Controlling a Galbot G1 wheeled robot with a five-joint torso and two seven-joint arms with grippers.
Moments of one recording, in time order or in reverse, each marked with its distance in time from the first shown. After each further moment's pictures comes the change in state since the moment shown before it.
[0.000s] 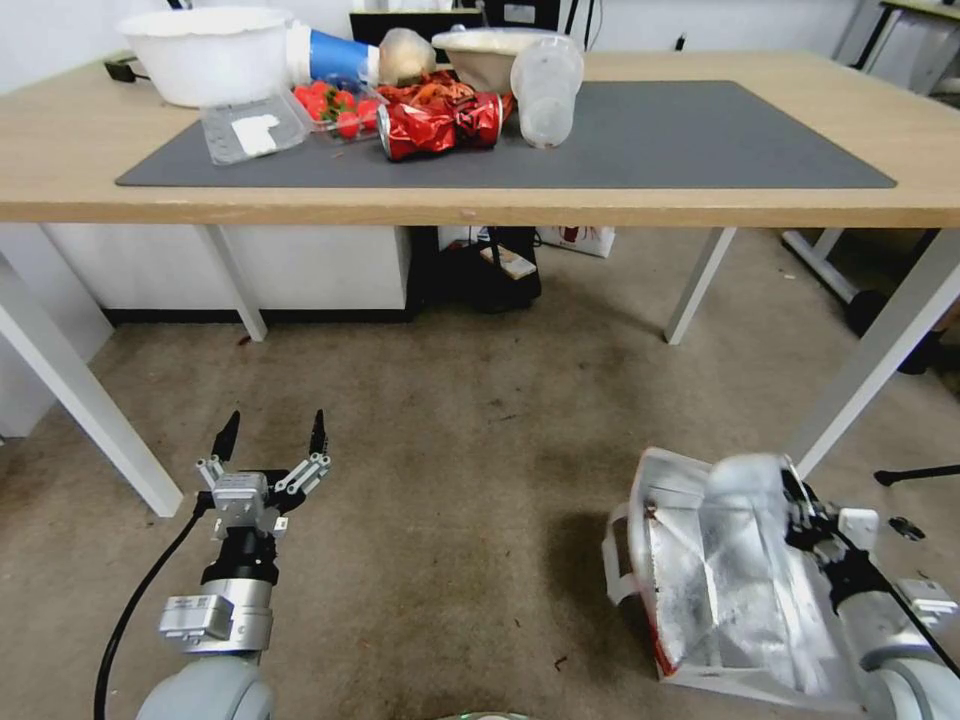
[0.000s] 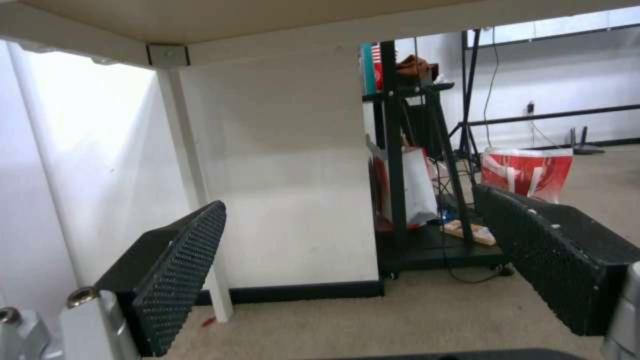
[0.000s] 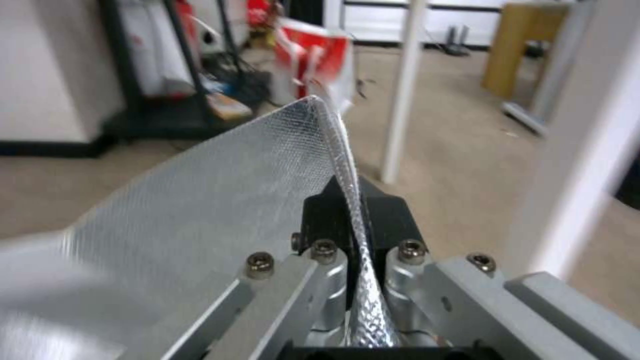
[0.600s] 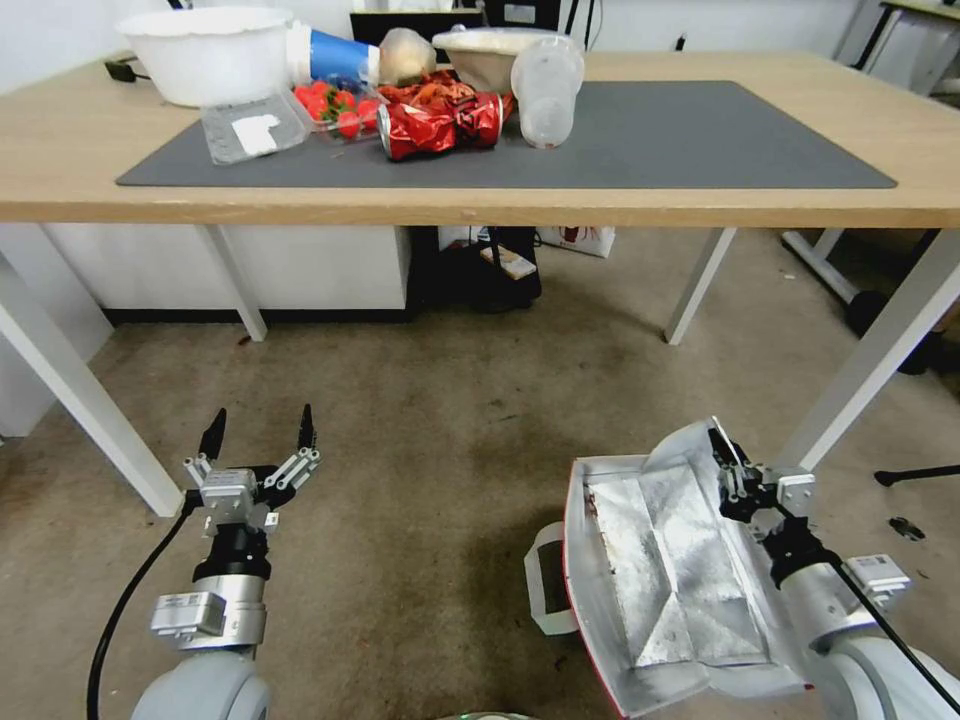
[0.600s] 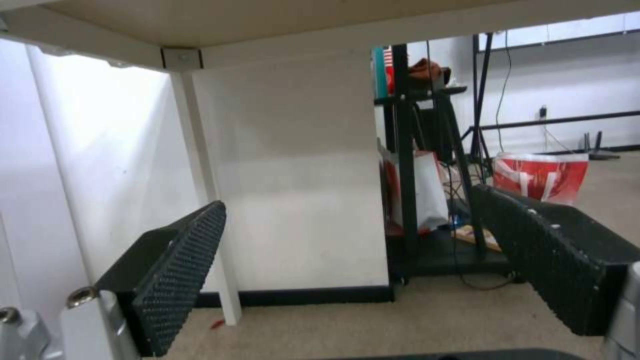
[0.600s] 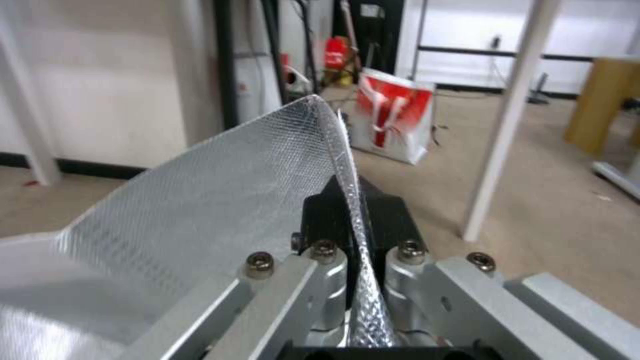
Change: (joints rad) left arm -0.014 0.001 -0.010 0.012 -0.007 -0.006 -0.013; right arm -0.049 0.006 -0.094 0.184 -0.049 -0.009 -0.033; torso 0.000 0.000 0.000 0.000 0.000
